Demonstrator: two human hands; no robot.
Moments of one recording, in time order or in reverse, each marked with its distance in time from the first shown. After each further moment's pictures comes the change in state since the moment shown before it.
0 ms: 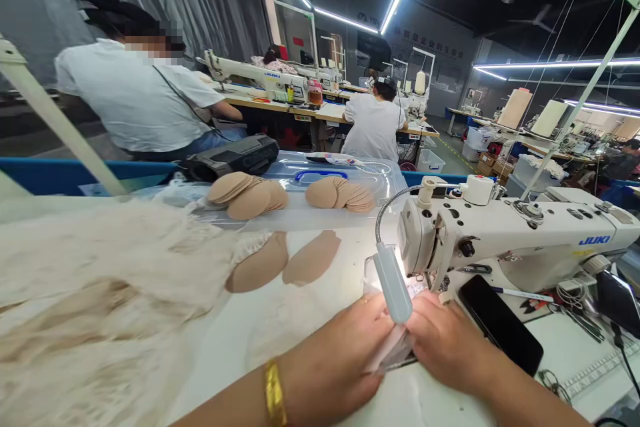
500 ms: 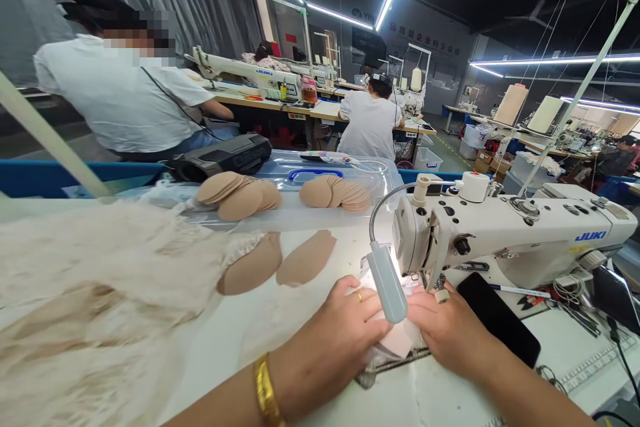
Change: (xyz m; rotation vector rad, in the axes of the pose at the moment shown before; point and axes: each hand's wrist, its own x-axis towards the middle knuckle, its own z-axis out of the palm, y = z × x) left_hand -0.001 -0.020 0.015 0.181 0.178 0.145; right_hand -0.004 0.013 0.001 -0.036 -0.115 0.110
